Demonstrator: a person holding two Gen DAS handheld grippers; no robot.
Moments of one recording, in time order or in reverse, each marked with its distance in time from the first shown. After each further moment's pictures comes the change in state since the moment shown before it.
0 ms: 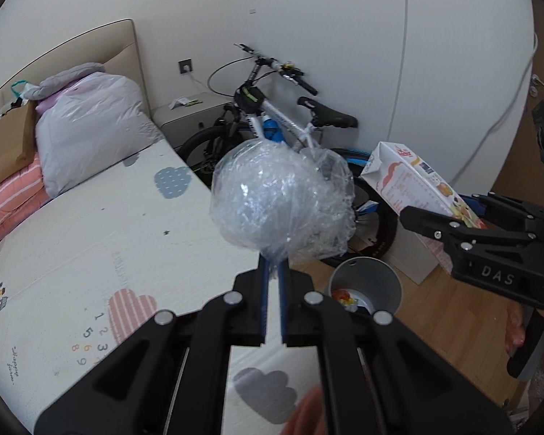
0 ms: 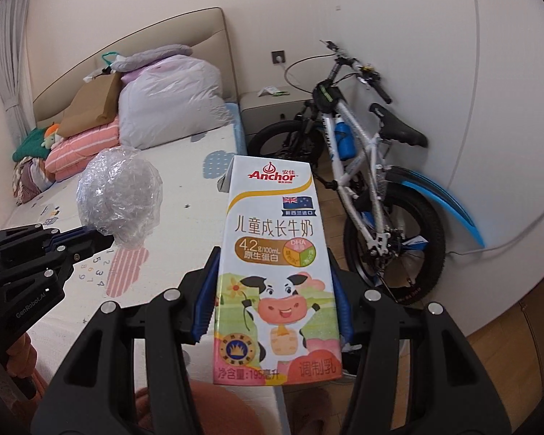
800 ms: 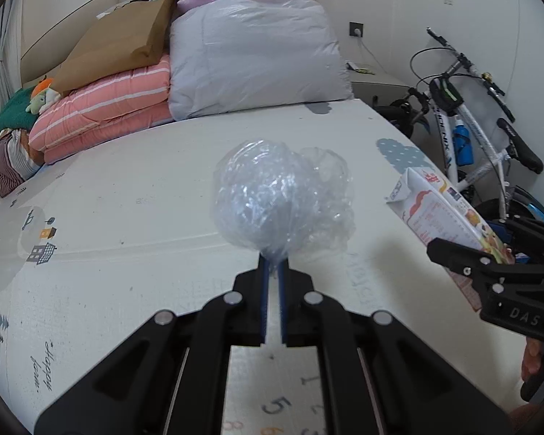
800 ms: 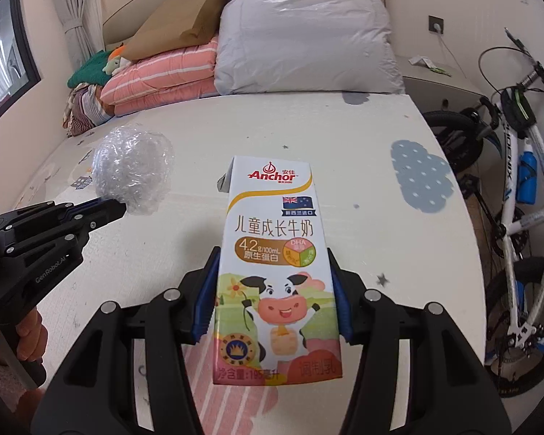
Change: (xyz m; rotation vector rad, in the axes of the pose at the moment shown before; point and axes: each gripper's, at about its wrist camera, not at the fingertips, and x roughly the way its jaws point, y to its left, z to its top) left arm 0.098 0.349 -0.049 -0.333 0.092 0.367; right arm 0.291 0.277 0.071 -0.271 0.196 0.330
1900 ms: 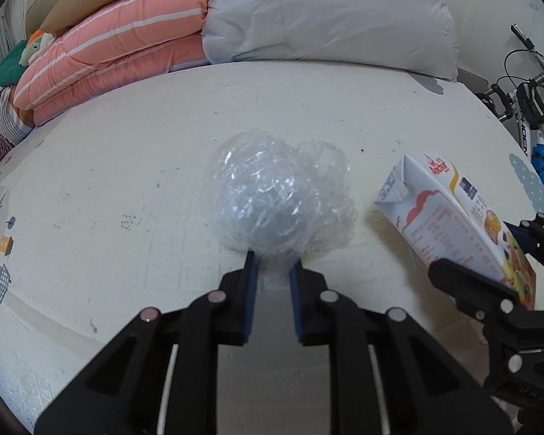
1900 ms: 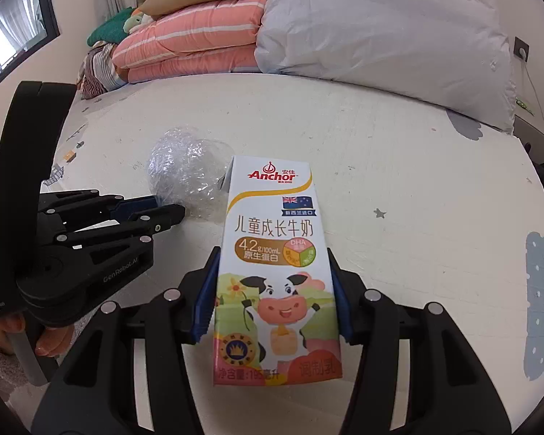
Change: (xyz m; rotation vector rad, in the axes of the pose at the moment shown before) left arm 0.200 0.119 0.050 -0.118 0.153 0.106; right arm 0.205 0.050 0.099 -0.193 0.071 0.119
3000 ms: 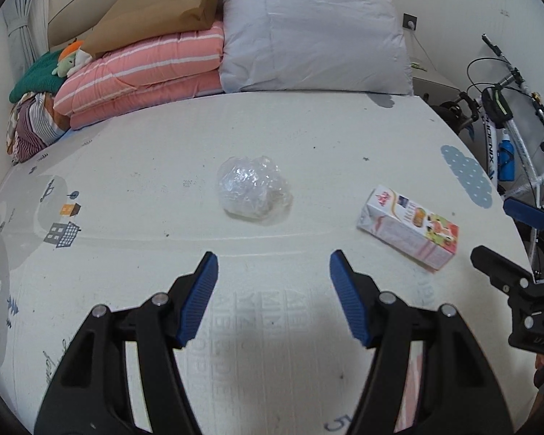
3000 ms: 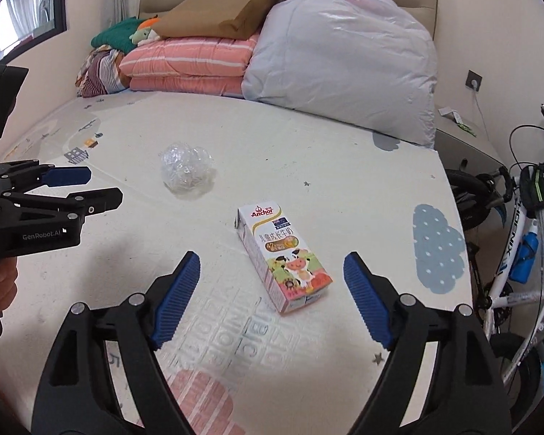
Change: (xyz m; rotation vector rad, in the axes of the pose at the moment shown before) left arm -0.141 -0.014 -0.055 -0.016 -0.048 0.004; right arm -0.142 0.015 -0.057 -0.069 -0.061 -0.155
